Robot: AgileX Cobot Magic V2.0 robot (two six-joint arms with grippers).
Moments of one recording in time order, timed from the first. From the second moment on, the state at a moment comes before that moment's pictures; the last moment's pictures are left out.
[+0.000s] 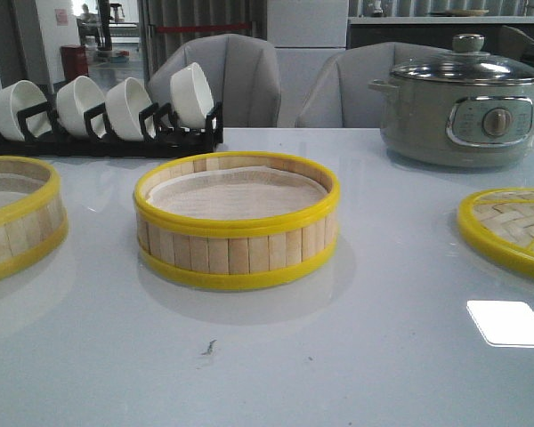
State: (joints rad) left arm -0.09 1.07 -1.20 -0.05 0.68 0.14; right arm -0.03 0.83 -0.72 0.16 0.45 -0.02
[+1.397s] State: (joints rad) left arm -0.09 1.23 -1.20 -0.14 0.67 0.14; right arm -0.03 0.87 -0.72 0.09 0.41 -0.02
